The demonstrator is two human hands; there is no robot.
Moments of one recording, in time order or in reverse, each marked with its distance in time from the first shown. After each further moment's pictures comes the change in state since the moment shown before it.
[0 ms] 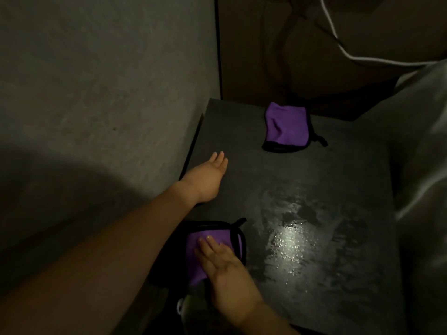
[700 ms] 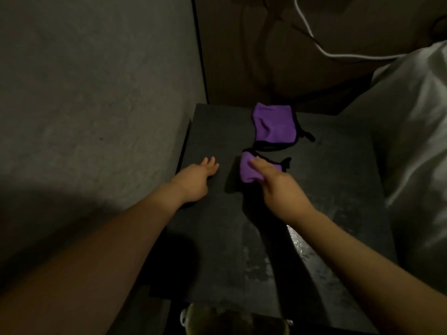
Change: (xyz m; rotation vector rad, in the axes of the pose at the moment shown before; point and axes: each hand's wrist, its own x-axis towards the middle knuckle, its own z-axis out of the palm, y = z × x) left_hand -0.002 -0.009 -0.008 -0.168 -0.020 0.041; right_hand 0.038 0.088 -0.130 0.185 0.375 0.310
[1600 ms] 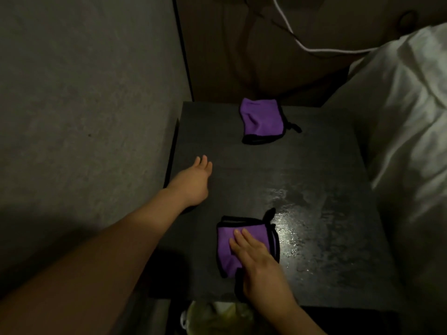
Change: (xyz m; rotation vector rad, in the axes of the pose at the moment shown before) left_hand -0.001 0.007 0.016 0.130 0.003 -0.022; right_hand -0.129 -0.016 0.097 -0.184 0.042 -0.034
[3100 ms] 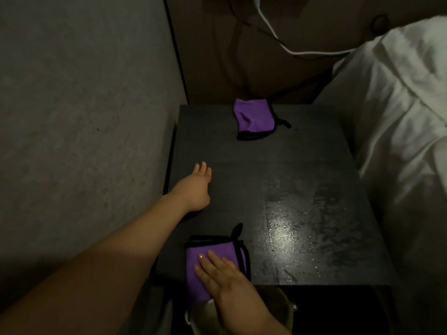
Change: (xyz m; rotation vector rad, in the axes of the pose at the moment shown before) left_hand -0.026 0.009 0.017 -0.086 -0.044 0.003; right_hand -0.038 -0.045 0.044 -0.302 -0.101 -0.267
